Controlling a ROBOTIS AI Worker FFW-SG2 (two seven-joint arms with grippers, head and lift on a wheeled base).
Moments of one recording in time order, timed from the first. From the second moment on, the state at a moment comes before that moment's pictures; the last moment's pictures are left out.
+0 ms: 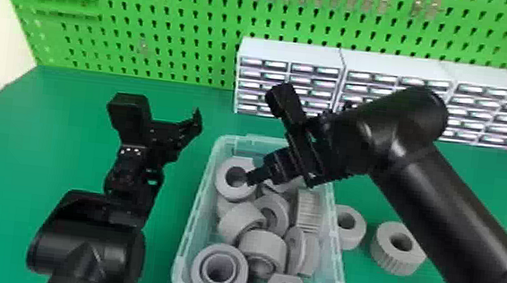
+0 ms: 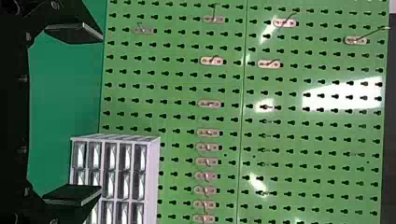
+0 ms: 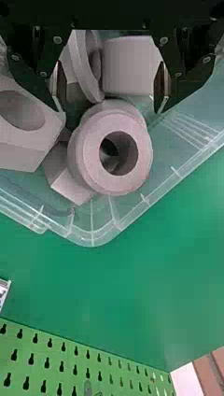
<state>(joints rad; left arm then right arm) -0.12 0.02 -0.08 -1.58 0.07 0.05 0.06 -0.77 -0.14 0.63 -1.37 -0.50 1.27 0.19</state>
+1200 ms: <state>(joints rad) -0.11 0.02 -0.08 -1.58 0.08 0.04 0.06 -0.78 -0.15 0.64 -1.31 -0.28 1.23 0.21</state>
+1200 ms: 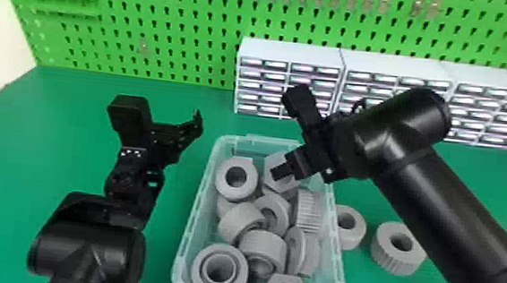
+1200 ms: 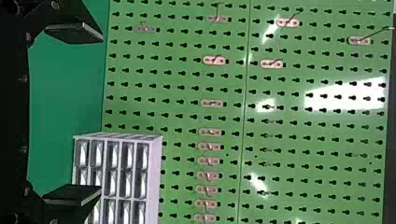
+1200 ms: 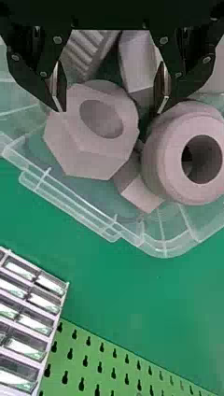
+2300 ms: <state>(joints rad) -0.12 0.02 -0.08 -1.58 0.08 0.04 0.06 -0.74 -0.16 0.68 -1.24 0.02 1.04 0.38</state>
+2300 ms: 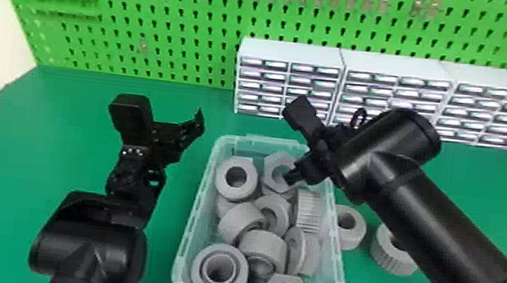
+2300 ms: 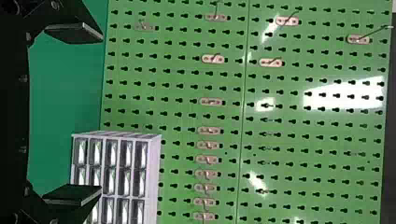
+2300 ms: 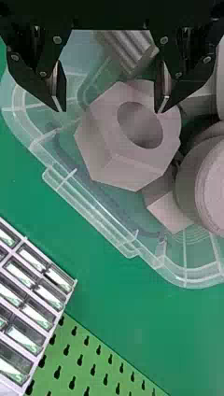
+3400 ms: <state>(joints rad) -0.13 0.02 -0.10 -1.55 0.10 0.02 0.06 -0.69 -0.17 0.68 -1.21 0.15 0.86 0.39</state>
